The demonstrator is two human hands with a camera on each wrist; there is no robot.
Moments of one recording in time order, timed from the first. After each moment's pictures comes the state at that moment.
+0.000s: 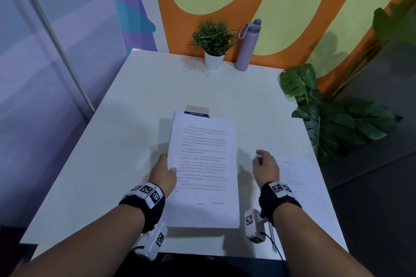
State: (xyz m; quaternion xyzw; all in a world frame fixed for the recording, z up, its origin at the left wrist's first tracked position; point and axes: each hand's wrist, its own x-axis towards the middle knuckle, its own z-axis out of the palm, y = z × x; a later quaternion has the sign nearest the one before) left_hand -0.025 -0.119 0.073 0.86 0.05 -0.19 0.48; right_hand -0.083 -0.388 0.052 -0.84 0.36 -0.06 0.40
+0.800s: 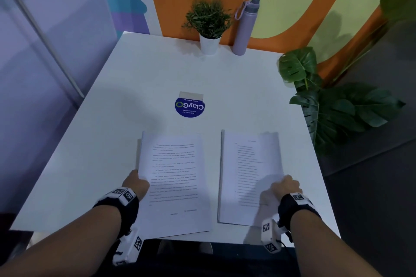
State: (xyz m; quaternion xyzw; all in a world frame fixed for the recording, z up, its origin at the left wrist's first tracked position) left_hand -0.028 -0.073 0.005 0.89 0.15 -0.27 0.34; right_hand -0.149 -0.447 0.017 -0.80 0.51 0.18 0.25
